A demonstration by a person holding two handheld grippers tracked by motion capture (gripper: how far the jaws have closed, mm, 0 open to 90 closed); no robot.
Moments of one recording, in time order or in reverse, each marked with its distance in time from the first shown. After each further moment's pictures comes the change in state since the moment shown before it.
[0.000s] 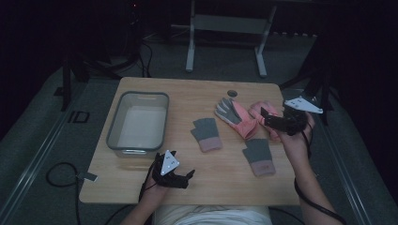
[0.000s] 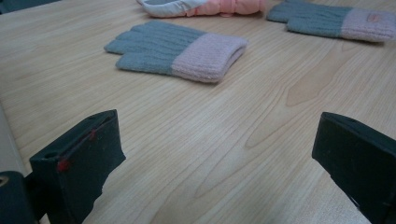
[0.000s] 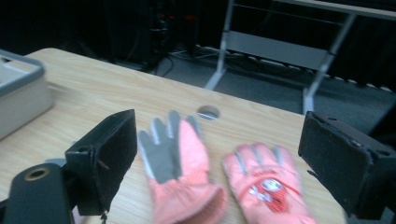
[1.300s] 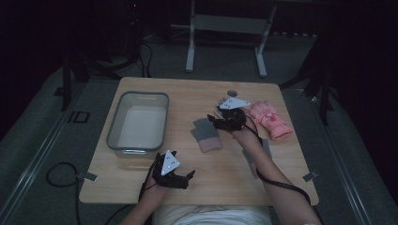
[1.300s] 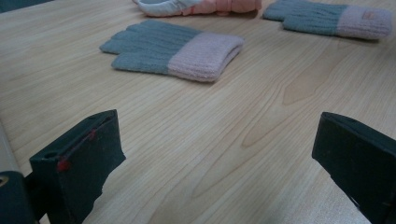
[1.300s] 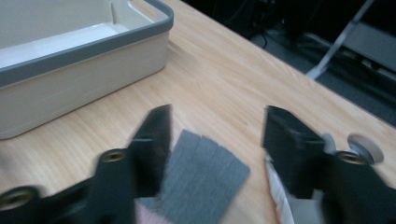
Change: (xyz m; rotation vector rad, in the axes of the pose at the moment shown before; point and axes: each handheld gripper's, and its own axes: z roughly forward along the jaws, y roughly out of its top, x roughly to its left) left arm 0.000 0.000 0.000 0.004 -0.014 0.006; right arm 0.118 -0.010 0.110 0.116 0.367 -0.251
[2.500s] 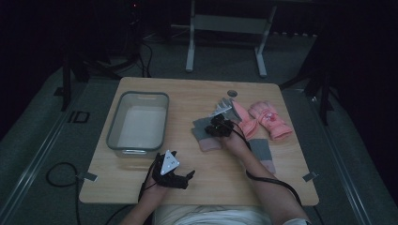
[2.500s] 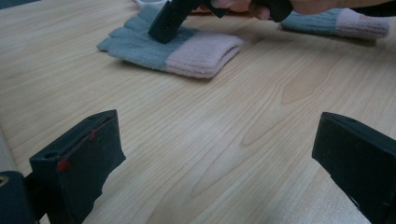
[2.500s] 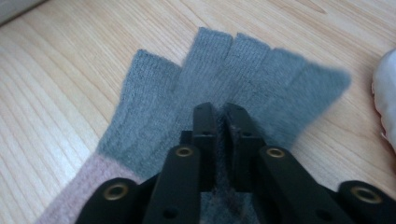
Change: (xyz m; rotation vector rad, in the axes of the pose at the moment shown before) left arm 0.001 0.000 0.000 0.002 -0.007 -0.007; right arm -0.002 -0.054 0.082 0.325 0.119 0.121
